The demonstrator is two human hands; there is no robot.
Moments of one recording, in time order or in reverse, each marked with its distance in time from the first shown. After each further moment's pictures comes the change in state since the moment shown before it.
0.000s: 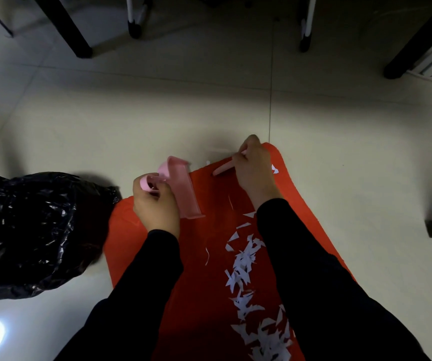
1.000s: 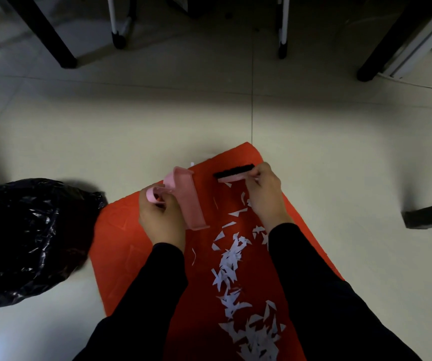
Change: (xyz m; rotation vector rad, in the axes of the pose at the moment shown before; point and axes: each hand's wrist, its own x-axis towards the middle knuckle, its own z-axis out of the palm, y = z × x) left_hand -0.048 0.006 0.007 -0.012 -0.077 -0.007; right_hand -0.038 0.054 -0.033 0.033 0.114 0.090
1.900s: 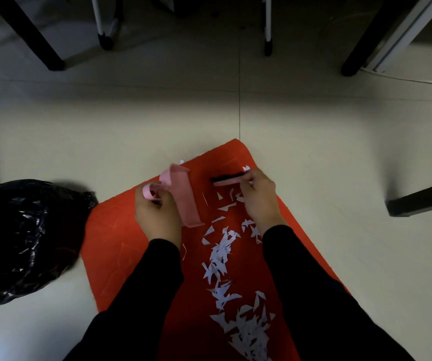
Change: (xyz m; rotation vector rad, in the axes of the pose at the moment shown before) left_hand -0.018 0.005 0.005 0.017 -0.033 0.042; right_hand -0.016 0.020 -0.014 0.044 -0.032 0.016
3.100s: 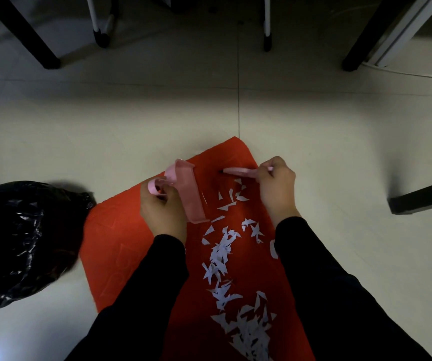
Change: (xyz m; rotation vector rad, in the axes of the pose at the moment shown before) left_hand -0.001 0.005 0.011 -0.009 -0.032 -0.009; right_hand 0.018 -0.002 -0.023 -0.002 0.214 0.027
